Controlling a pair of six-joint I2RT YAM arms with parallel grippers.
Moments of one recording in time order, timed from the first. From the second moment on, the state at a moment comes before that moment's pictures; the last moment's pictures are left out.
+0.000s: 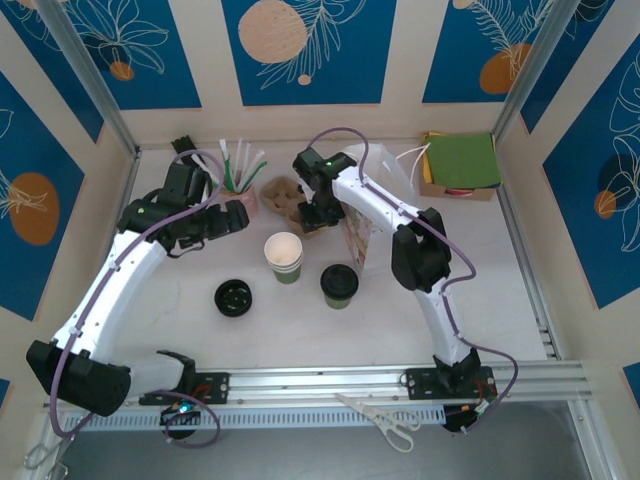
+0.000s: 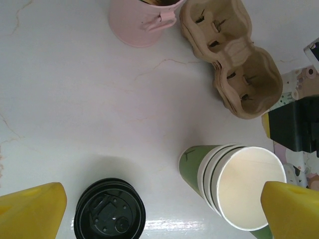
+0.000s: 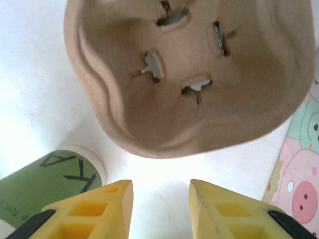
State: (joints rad) left arm -0.32 1.24 1.33 -1.06 0.01 -0.57; right arm 0.65 2.24 2.08 -1.23 -0.11 0.28
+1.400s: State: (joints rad) left arm -0.32 1.24 1.33 -1.04 0.05 -0.57; right arm 0.63 2.17 1.91 -1.15 -0.10 0.28
